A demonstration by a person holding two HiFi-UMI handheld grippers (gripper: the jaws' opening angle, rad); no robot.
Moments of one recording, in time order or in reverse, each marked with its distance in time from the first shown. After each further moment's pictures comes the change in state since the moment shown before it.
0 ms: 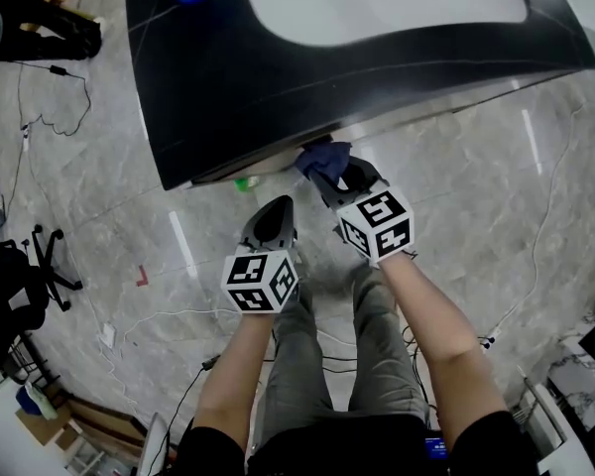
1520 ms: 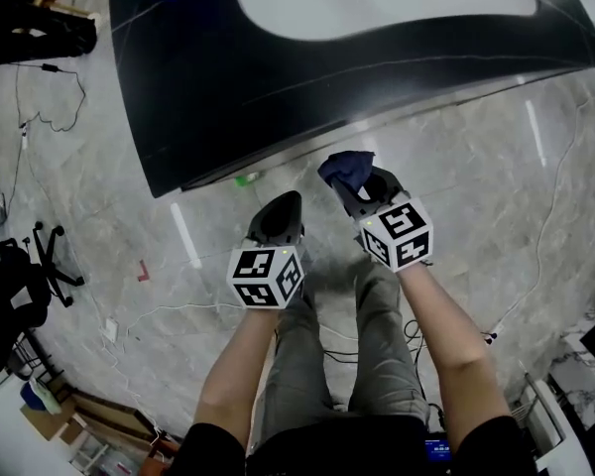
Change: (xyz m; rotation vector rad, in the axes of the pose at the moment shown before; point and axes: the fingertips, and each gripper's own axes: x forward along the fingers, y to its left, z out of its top) left arm 0.026 -0.012 -0.014 0.014 0.046 -0.030; right arm -0.028 -0.032 -0.041 0.020 0.059 -0.040
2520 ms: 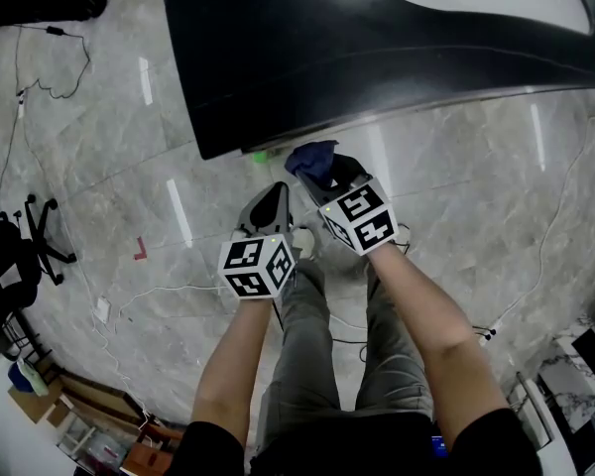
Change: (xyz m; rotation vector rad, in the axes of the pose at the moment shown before) left arm -0.041 0.104 -0.037 -0.083 -0.008 0.108; right arm 0.112 0.107 -0.034 -0.076 0.107 0.136
